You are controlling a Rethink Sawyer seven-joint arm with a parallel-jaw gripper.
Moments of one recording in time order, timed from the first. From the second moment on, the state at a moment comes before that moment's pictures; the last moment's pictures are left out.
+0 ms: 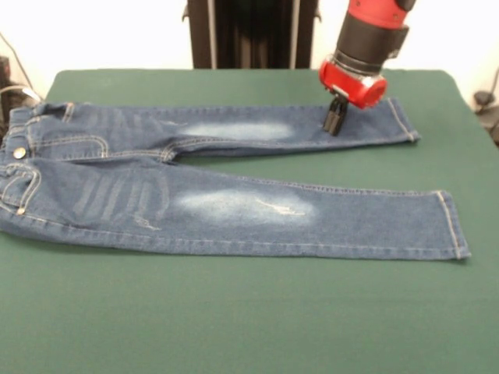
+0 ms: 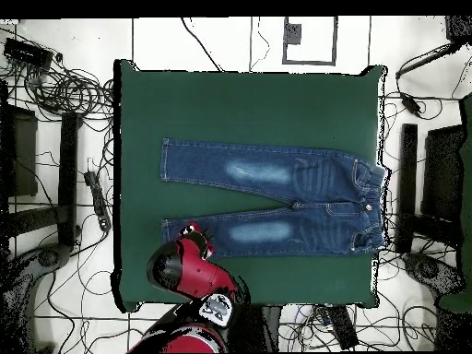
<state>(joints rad) 0.25 -0.41 -0.18 2.07 0.52 -0.17 2.34</state>
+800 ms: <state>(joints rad) 0.15 -0.46 -0.02 2.20 0.54 -0.34 2.51</state>
